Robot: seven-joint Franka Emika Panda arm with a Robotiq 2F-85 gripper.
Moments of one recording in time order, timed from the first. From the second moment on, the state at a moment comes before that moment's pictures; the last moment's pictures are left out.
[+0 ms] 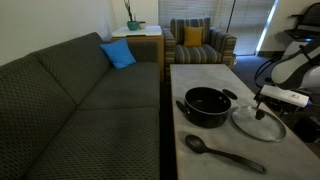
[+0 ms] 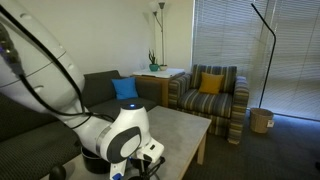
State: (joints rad) arm -0.06 1.50 -0.14 -1.16 0.15 2.73 0.72
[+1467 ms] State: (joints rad) arm -0.08 1.50 -0.05 -1.13 0.17 2.58 0.51
